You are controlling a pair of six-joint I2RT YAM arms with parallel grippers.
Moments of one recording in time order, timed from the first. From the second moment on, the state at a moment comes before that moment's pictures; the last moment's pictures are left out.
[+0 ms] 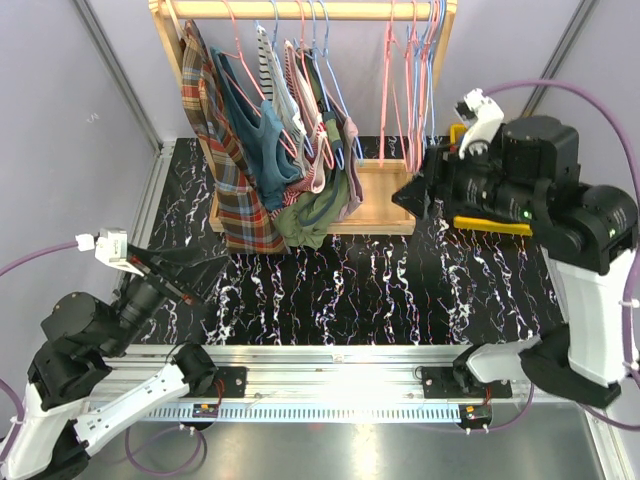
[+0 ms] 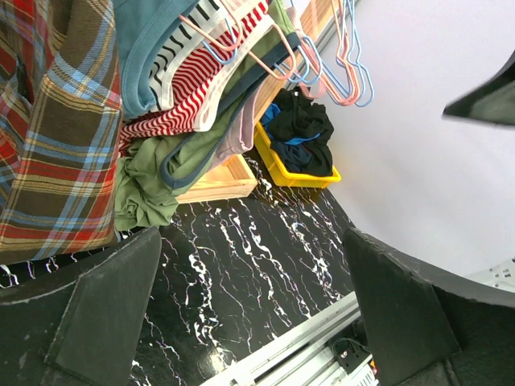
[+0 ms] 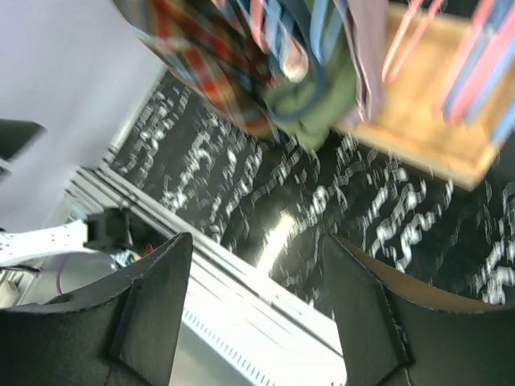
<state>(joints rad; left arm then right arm) -0.85 0.33 1.06 -0.66 -0.28 -0.54 0.59 1.33 2.20 -1.33 -0.12 0.34</state>
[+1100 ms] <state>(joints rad) -0.85 0.31 1.05 -0.67 -0.28 -0.54 0.64 1.89 2.54 -1.09 0.19 0.10</state>
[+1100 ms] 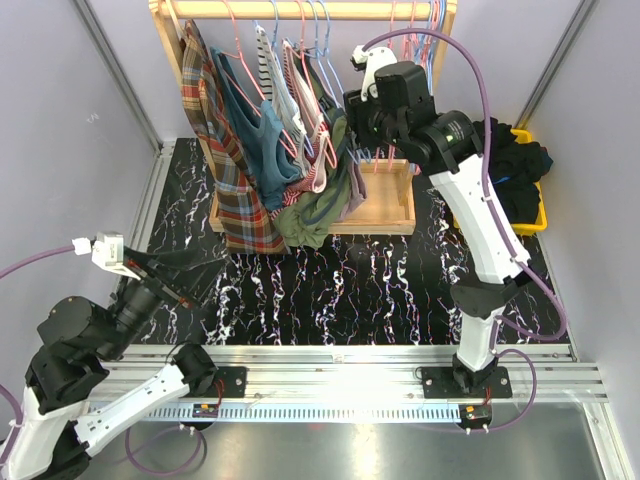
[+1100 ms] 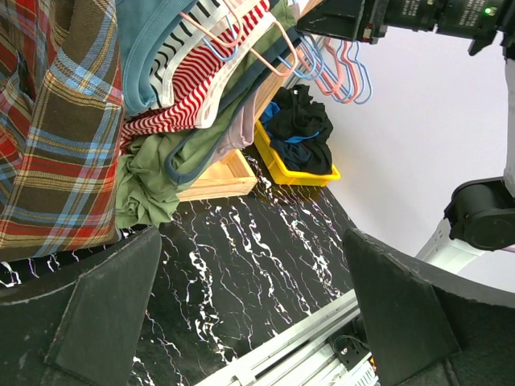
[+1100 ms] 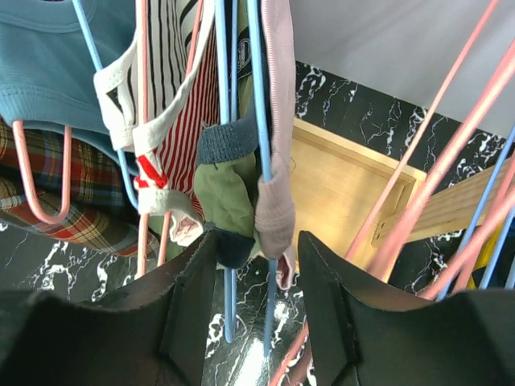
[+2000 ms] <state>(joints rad) -0.85 0.24 1.04 -0.72 -0.28 -0.56 0.63 1.91 2.58 -1.00 0.17 0.11</state>
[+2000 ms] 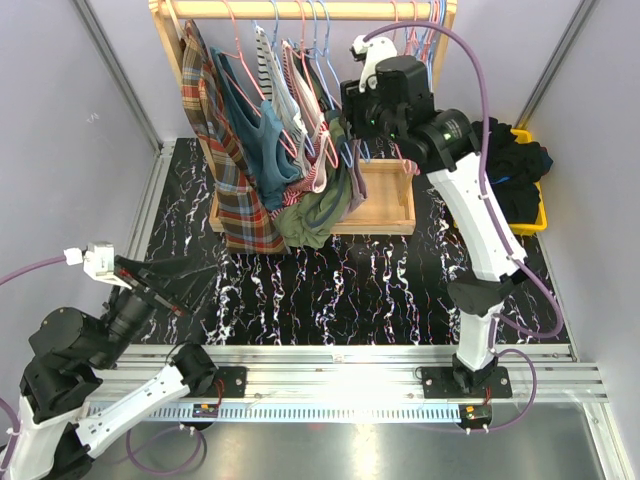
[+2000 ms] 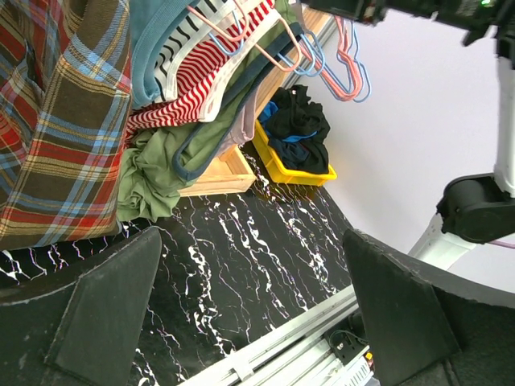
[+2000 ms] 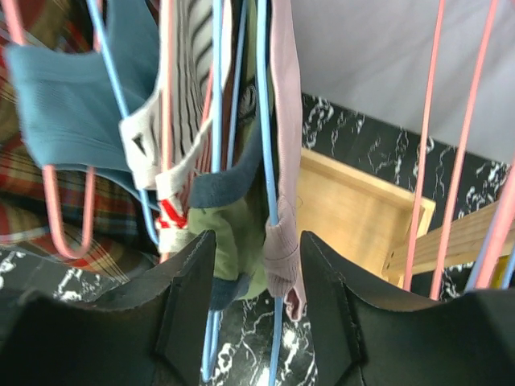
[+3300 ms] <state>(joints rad) -0.85 0.21 1.03 -0.73 -0.29 -0.56 0.59 1.92 2.48 -1.03 0.12 0.14</state>
